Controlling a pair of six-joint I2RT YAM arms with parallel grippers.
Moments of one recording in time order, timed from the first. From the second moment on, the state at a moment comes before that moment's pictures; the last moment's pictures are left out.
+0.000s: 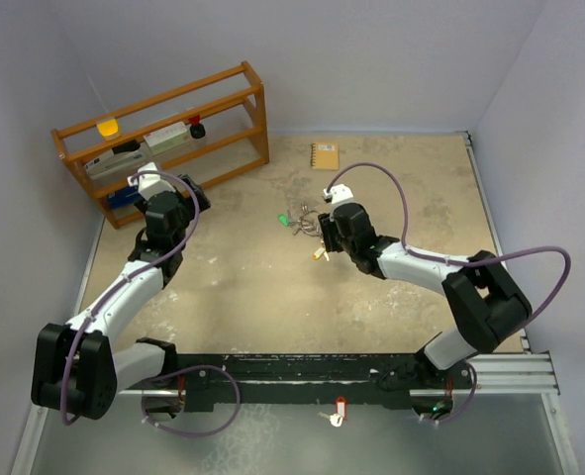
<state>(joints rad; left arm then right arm) -0.21 1.15 0.64 0.26 -0.41 -0.50 0.62 1.53 0.78 0.12 0.27 0.12</state>
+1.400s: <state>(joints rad) -0.26 1.35 0.58 0.51 -0.05 -0.49 0.64 1.67 0.90 0.14 0.23 0.12</state>
